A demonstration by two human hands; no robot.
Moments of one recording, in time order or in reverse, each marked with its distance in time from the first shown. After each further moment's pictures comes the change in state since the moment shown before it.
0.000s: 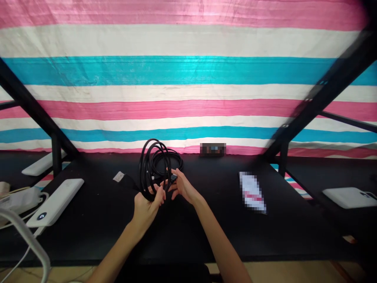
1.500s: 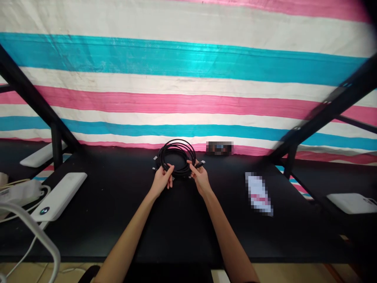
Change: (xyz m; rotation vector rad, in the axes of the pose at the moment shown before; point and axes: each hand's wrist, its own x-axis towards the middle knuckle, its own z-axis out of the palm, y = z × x) left_hand 0.054 -0.100 0.054 -0.584 -0.230 -0.530; right_hand 0.029 0.013 -0.046 0.072 0.608 -0.388
